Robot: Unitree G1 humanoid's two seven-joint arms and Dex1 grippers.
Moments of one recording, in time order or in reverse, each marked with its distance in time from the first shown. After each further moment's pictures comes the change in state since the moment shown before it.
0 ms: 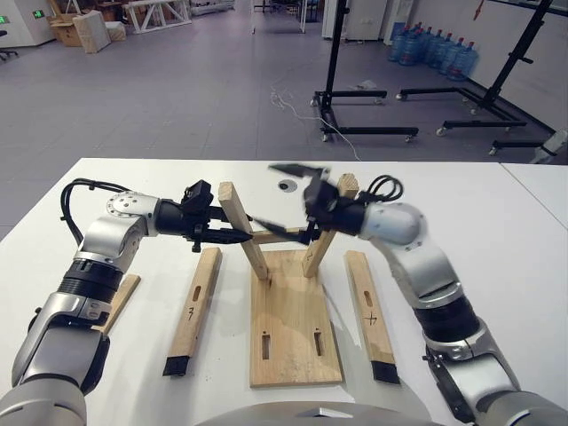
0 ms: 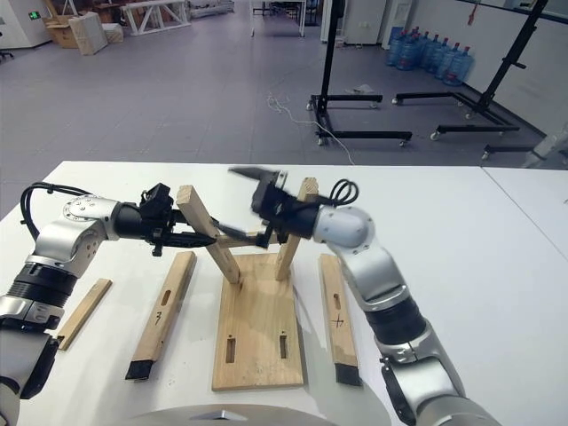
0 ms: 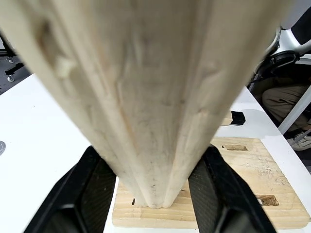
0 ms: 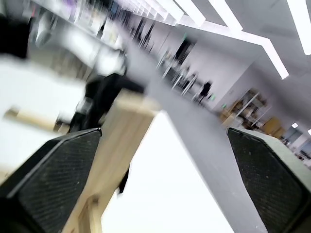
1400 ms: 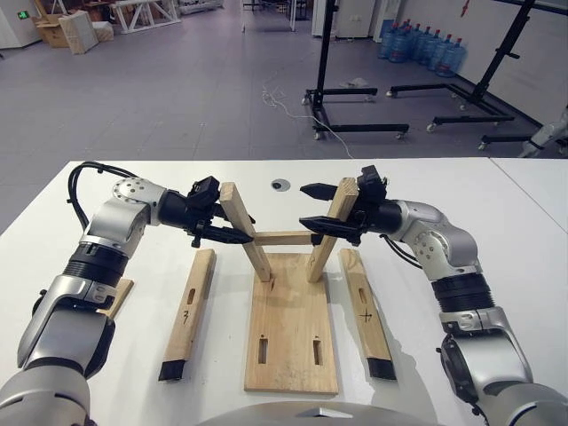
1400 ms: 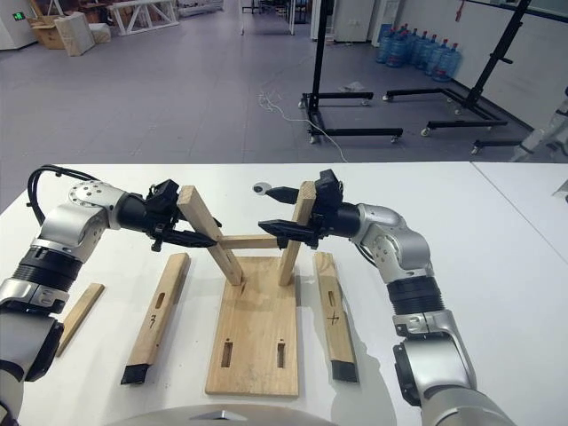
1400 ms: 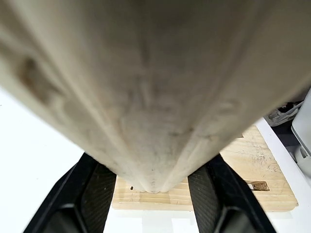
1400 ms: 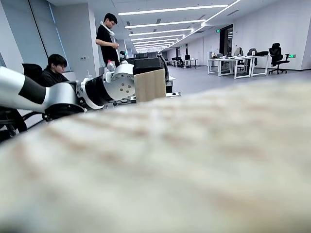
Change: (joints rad) left arm -0.114 -0.011 -0.049 0.048 0.079 0.039 -0.125; right arm -0.024 -0.052 -0.066 0.486 0.279 0.181 0.462
